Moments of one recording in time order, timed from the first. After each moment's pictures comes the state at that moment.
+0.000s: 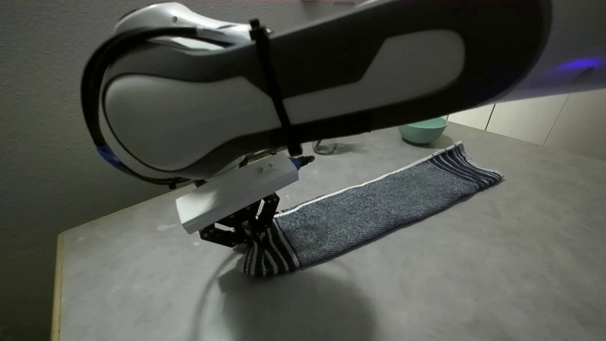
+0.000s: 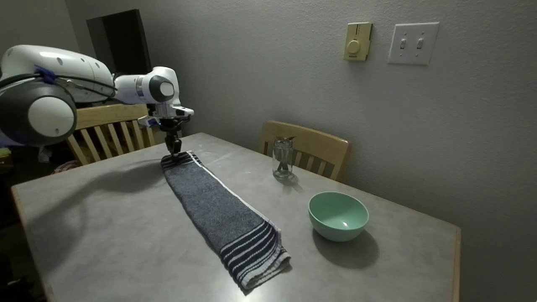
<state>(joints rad) 0.52 1.44 0.00 -0.36 -0.08 1.65 0.68</state>
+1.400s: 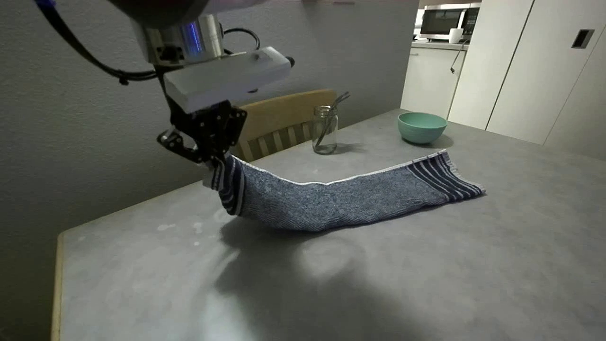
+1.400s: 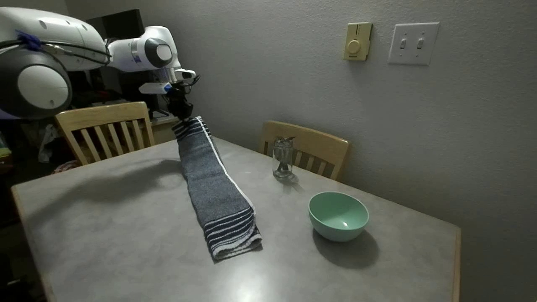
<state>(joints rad) 0.50 1.30 -0.02 -0.35 -0.11 1.73 0.32</state>
